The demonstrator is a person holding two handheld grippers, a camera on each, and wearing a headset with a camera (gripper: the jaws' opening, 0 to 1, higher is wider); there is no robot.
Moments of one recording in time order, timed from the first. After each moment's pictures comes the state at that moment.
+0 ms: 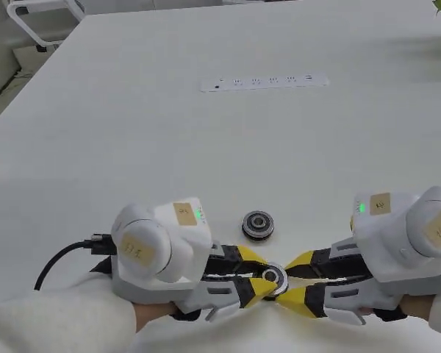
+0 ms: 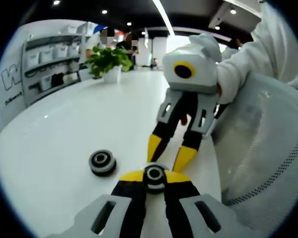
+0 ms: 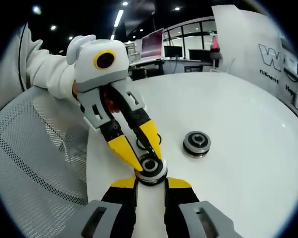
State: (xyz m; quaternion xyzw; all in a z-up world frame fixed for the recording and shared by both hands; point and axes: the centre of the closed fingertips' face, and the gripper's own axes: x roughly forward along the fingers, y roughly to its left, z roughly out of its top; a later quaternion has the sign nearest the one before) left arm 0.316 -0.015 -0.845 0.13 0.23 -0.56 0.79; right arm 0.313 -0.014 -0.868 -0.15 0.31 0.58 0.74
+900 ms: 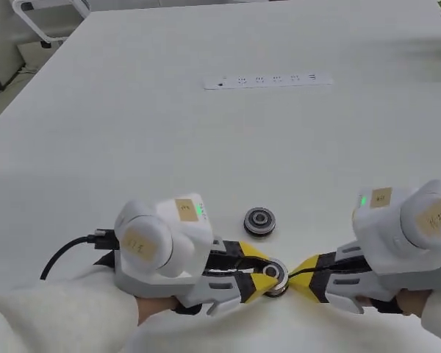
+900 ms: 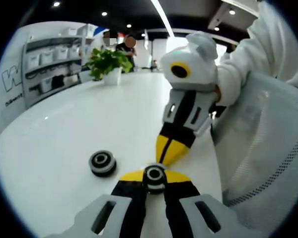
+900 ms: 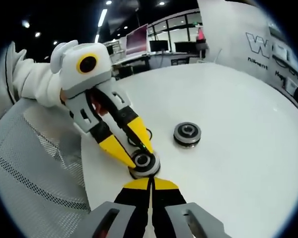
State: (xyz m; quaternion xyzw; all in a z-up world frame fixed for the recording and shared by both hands) left arm 0.318 -0.015 -0.847 0.13 0.23 -0.56 0.79; right arm 0.317 -0.023 -0.871 -0.11 0.36 0.52 0.77
